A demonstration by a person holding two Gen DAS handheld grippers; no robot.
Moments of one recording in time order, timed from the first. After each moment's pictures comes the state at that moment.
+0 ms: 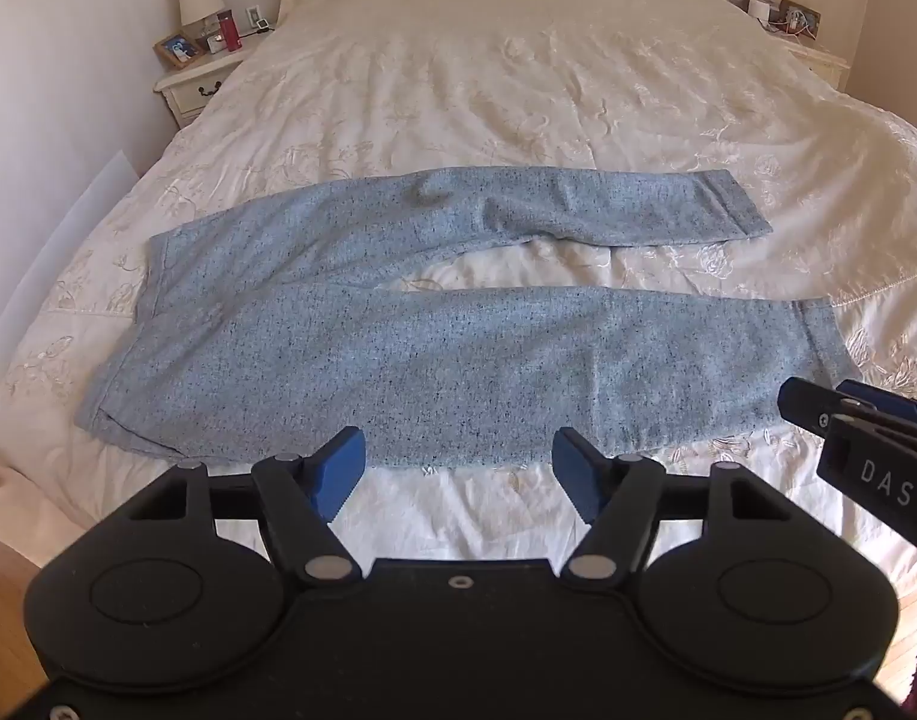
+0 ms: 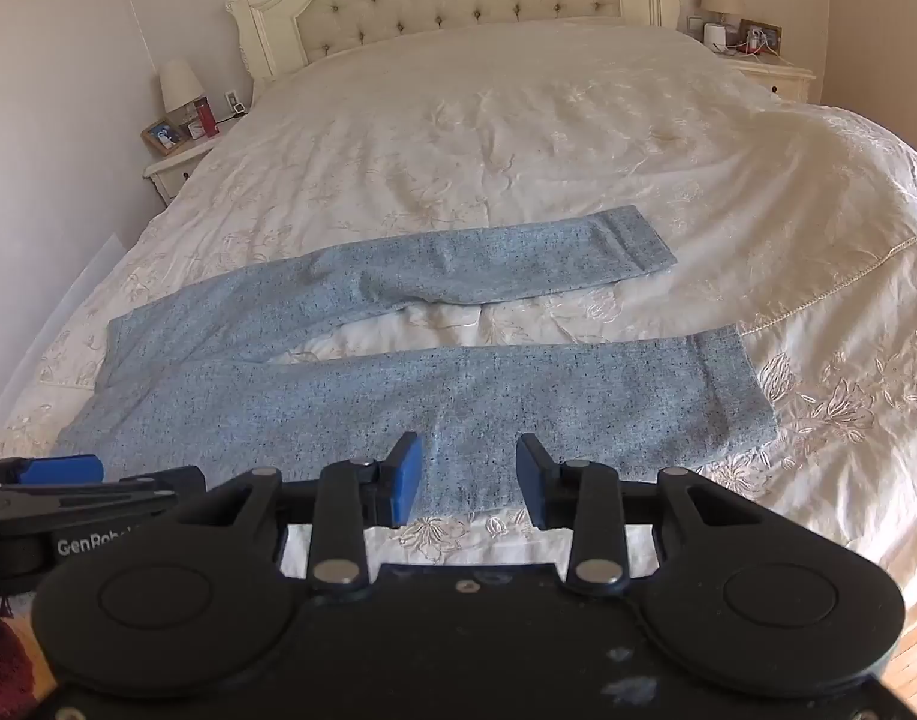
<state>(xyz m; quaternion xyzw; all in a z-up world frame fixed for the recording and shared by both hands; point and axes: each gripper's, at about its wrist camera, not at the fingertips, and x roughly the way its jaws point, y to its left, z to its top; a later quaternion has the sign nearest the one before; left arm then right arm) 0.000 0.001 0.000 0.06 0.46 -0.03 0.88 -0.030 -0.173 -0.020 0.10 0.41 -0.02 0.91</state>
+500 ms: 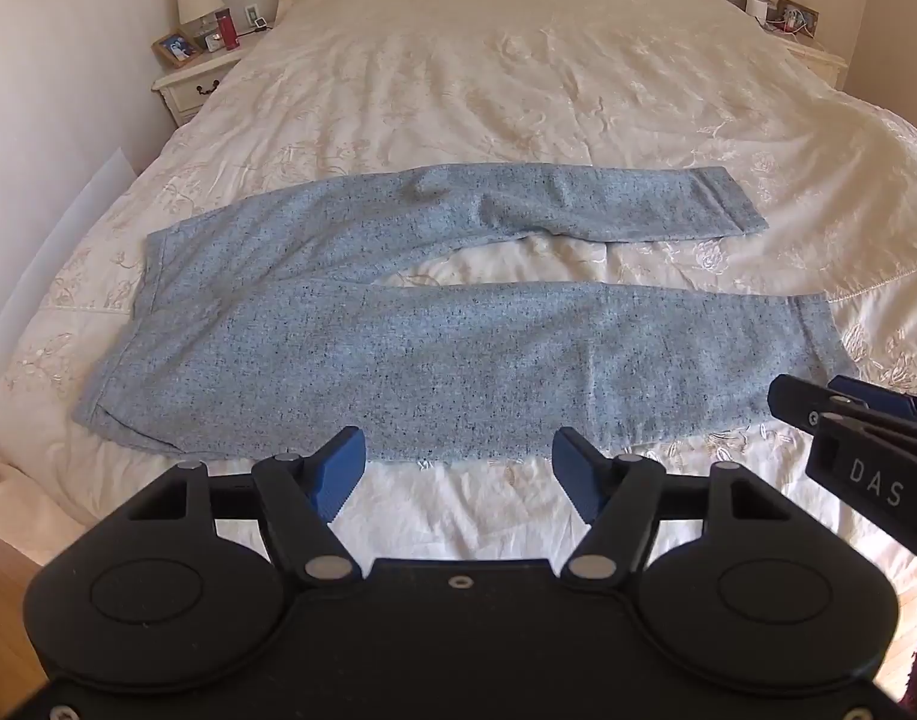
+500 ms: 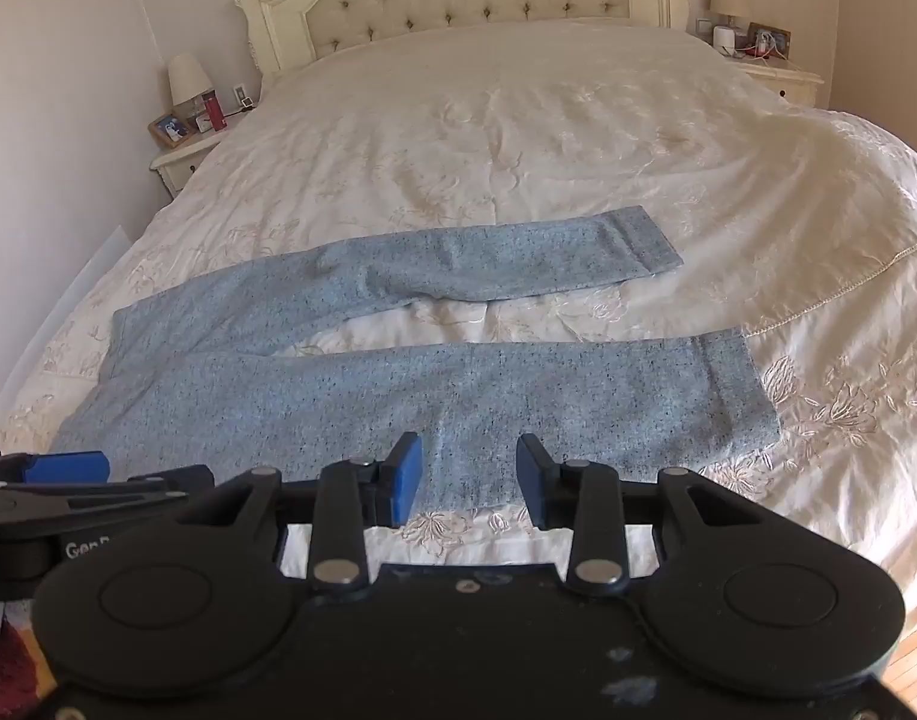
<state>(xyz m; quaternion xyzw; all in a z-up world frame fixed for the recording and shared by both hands) -0.004 -0.001 0.000 0.07 0.47 -0.03 0.88 -0.033 -0.163 -0.015 0.10 0.41 -0.02 0.91</state>
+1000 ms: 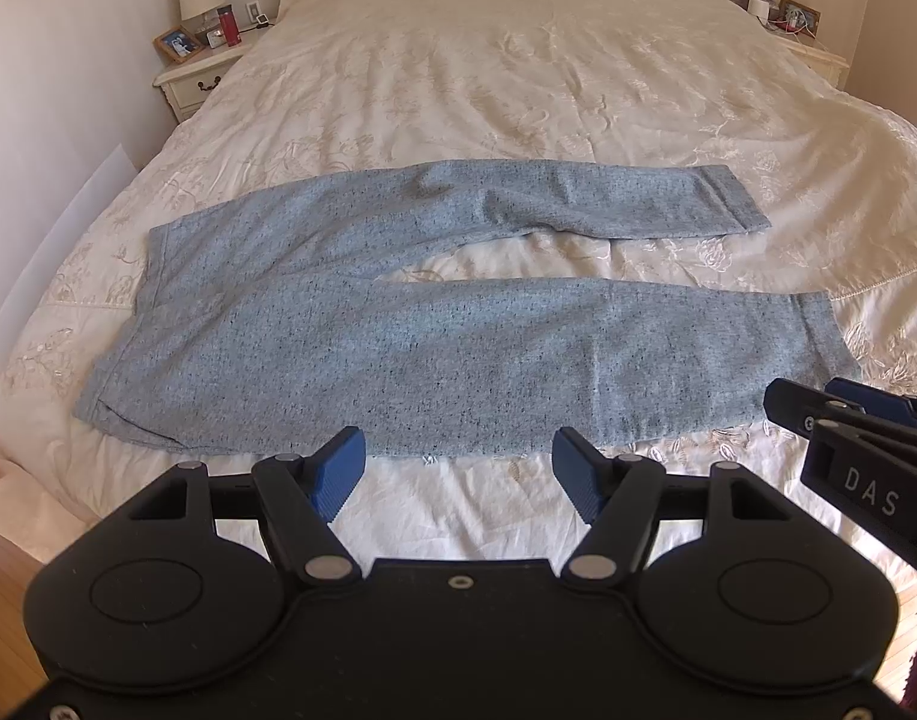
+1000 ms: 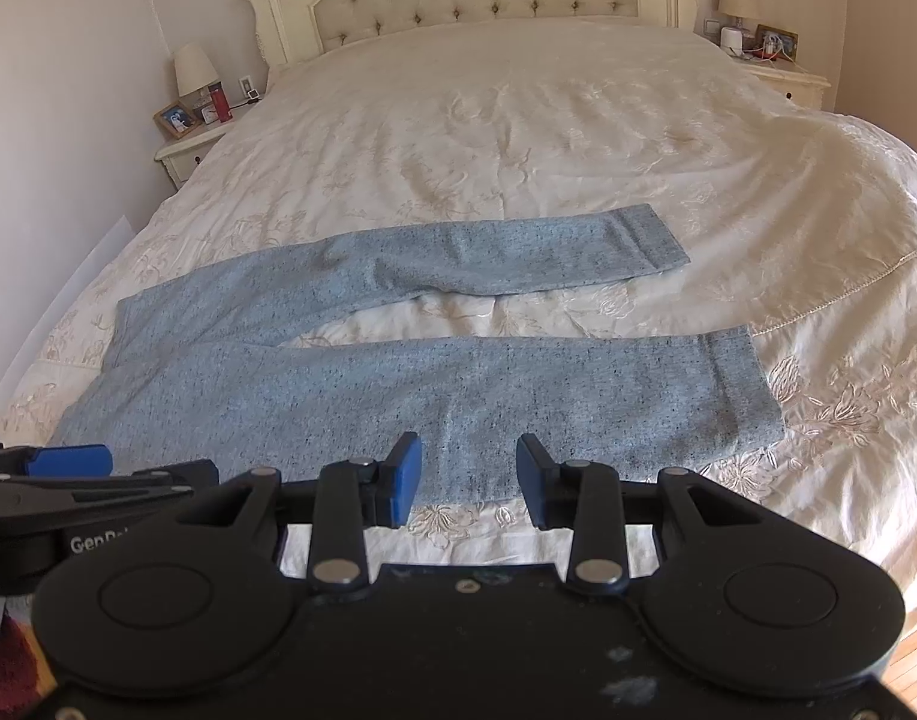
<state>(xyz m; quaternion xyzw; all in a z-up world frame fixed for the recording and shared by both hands) -0.004 0.001 -0.002 0.07 0.47 -0.03 0.88 -0.033 -0.164 -0.022 0.09 0.42 -0.01 0.91</state>
